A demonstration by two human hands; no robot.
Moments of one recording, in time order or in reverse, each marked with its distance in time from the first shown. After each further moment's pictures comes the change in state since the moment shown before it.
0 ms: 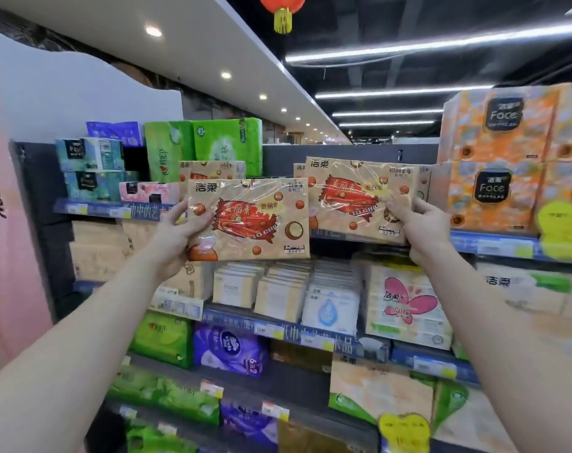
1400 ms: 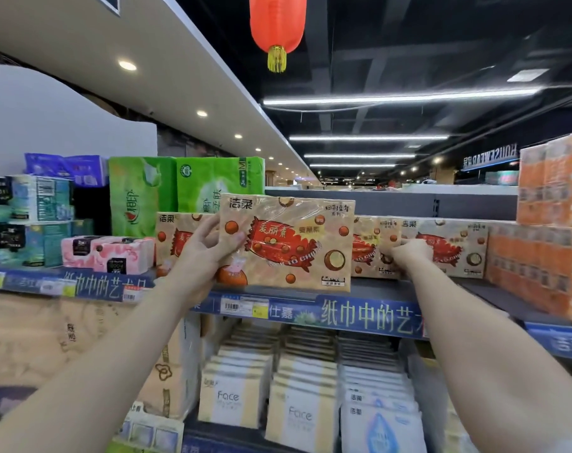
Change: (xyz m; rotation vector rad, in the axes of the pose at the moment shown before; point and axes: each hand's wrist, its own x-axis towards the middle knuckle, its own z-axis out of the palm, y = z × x) left_hand 0.240 -0.016 0.002 -0.043 -0.285 0.200; right_hand 0.247 0.092 0.134 -0.825 0.269 0.173
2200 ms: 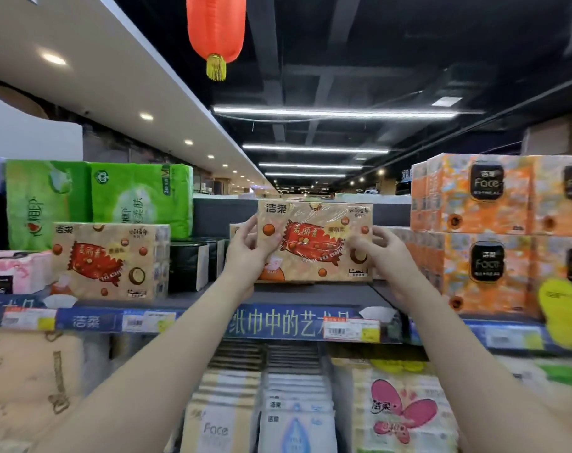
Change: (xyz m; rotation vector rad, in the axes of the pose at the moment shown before) left_hand 0.031 -0.058 0.211 -0.029 -0.042 -0.022; right_hand -0.069 0.036 -0.141 0.489 -0.210 -0.314
